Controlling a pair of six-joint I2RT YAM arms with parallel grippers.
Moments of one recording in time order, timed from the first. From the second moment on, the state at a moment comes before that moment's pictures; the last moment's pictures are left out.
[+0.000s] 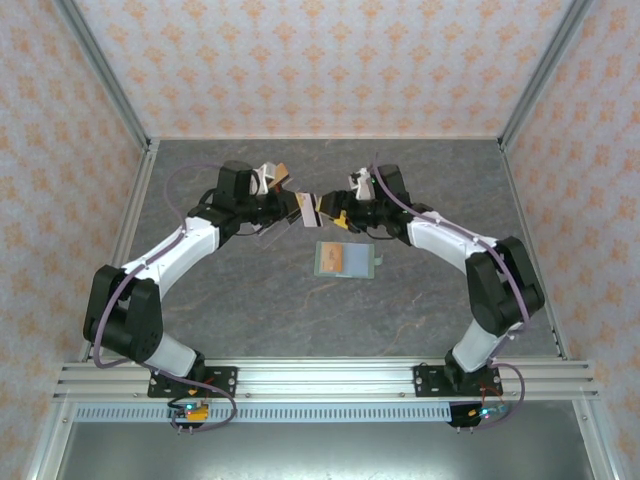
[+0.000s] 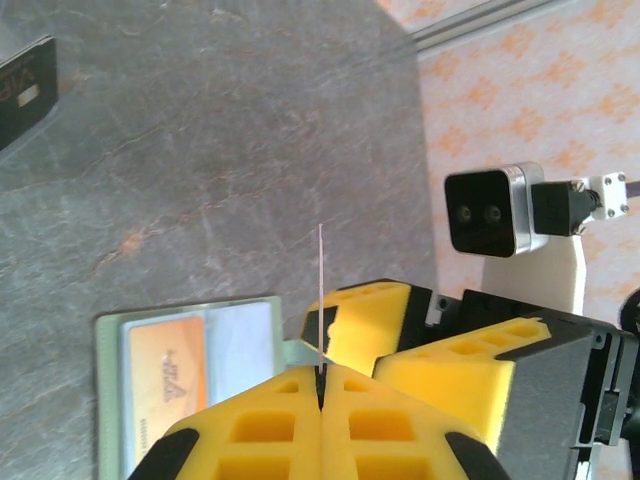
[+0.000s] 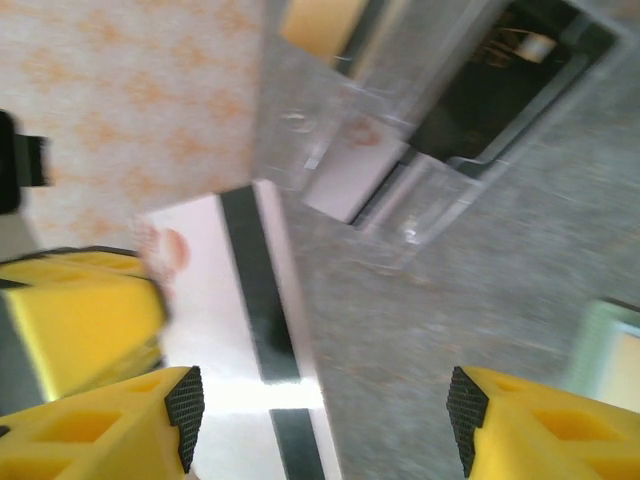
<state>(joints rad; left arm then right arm) -0.28 1.50 1.05 -0.12 0.59 -0.85 0.46 1.69 1.12 0.02 -0.71 0.88</state>
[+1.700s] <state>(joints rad) -0.35 1.44 0.90 0.35 0.51 -1.24 0.43 1.71 1.07 0.50 -0.70 1.40</state>
